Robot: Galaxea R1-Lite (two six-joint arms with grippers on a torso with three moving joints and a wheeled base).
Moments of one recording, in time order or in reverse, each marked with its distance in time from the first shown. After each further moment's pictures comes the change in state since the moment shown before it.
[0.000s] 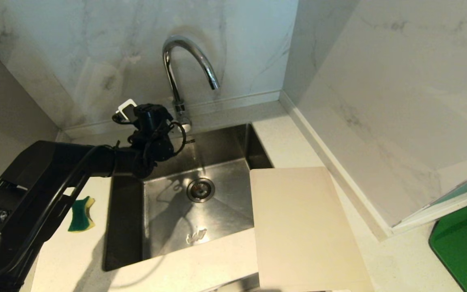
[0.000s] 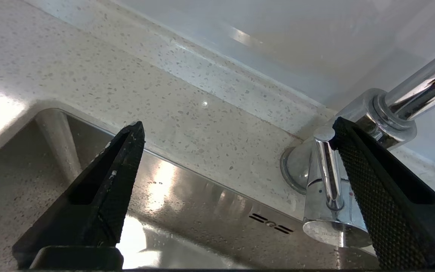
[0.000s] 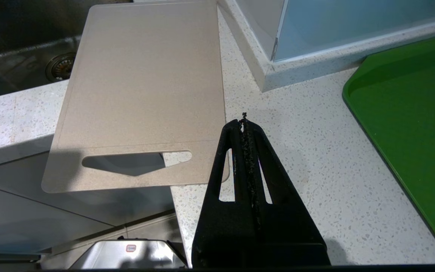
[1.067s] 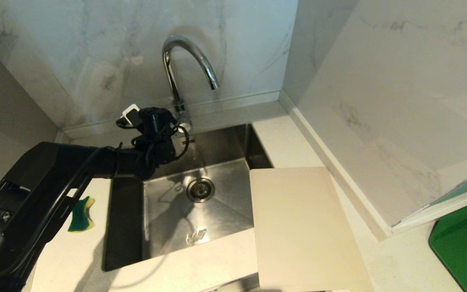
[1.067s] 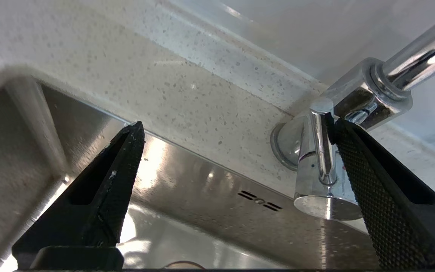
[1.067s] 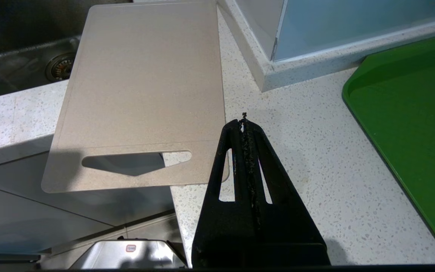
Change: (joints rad) left arm 0.003 0.009 0.000 0.060 -0.037 -0.099; right arm 0.000 0.000 0.000 0.000 0.000 0.000
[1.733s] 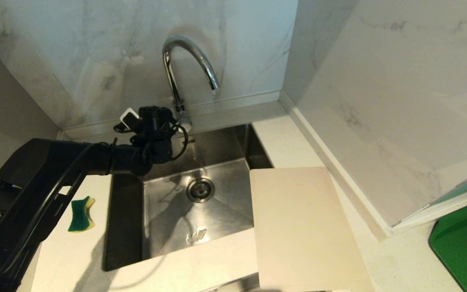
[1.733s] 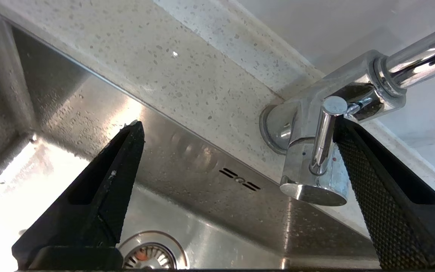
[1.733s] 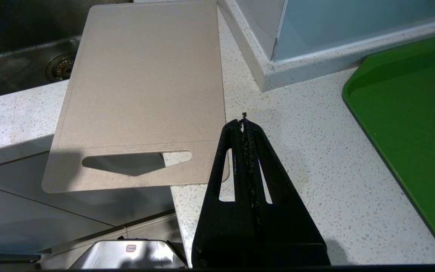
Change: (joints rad) left arm 0.003 -0.025 -0.003 0.132 -0.079 -0.213; right arm 0.000 0.000 0.000 0.000 0.000 0.000
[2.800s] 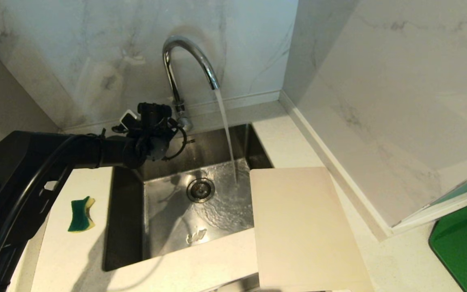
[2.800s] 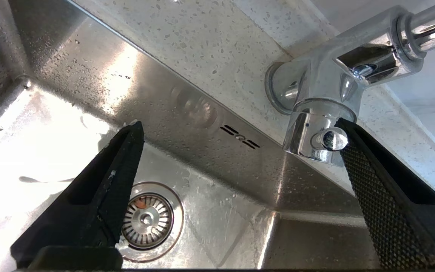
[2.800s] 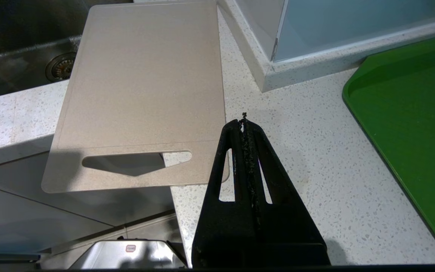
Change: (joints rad) left arm -0.006 -0.058 0.002 0.212 -0.119 -0.137; right arm 0.000 0.000 0.000 0.000 0.000 -0.001
